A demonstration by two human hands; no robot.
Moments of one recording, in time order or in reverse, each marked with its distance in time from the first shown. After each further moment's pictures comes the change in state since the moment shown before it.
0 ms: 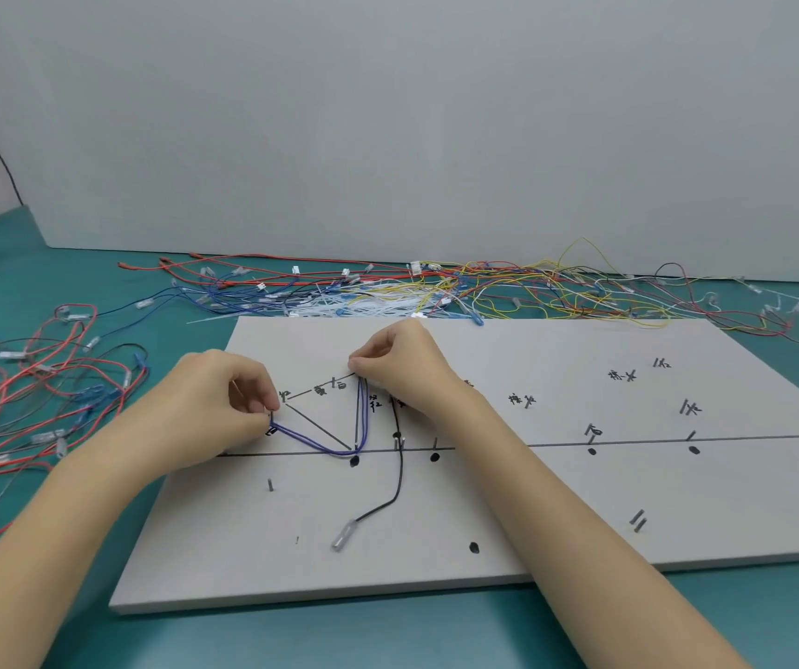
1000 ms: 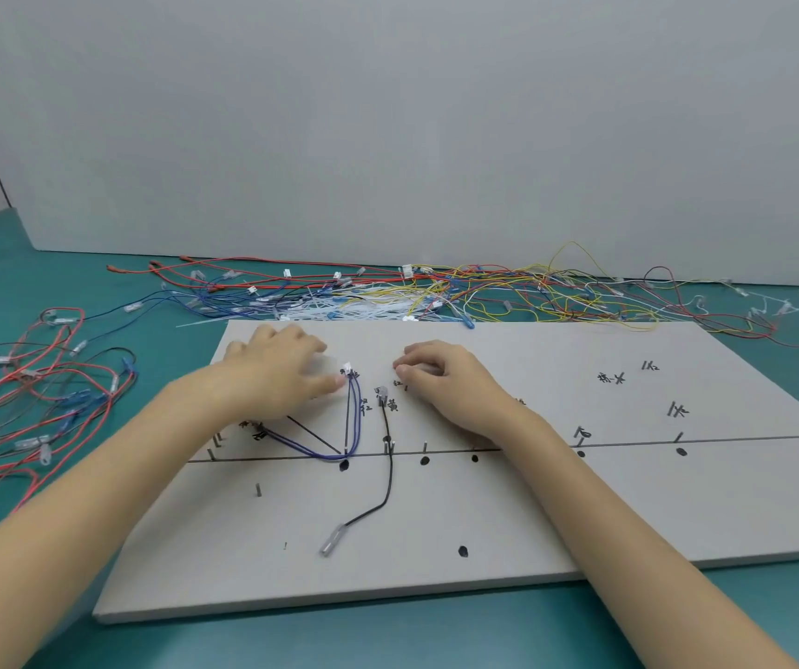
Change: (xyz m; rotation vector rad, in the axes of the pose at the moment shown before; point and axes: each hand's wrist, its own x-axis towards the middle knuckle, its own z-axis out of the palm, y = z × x) left_hand 0.062 0.035 0.029 0.400 -0.212 -0.035; right_hand -0.018 0.043 -0.041 -0.075 -0.038 -0.114
